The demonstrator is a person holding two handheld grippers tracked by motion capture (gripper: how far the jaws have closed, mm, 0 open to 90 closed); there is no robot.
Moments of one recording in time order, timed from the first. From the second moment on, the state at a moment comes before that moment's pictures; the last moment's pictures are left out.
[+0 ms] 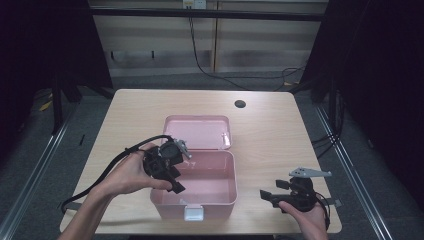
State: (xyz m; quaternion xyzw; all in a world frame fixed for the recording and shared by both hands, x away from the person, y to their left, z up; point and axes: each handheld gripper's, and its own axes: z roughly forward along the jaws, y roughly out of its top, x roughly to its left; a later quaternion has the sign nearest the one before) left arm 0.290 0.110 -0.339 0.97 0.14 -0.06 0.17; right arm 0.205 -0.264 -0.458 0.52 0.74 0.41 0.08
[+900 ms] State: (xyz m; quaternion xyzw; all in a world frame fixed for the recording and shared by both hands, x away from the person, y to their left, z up) left arm 0.280 0.200 -0.332 0.95 0.19 -0.05 0.23; right arm 0.206 -0.263 -0.458 0.52 0.74 0.41 0.08
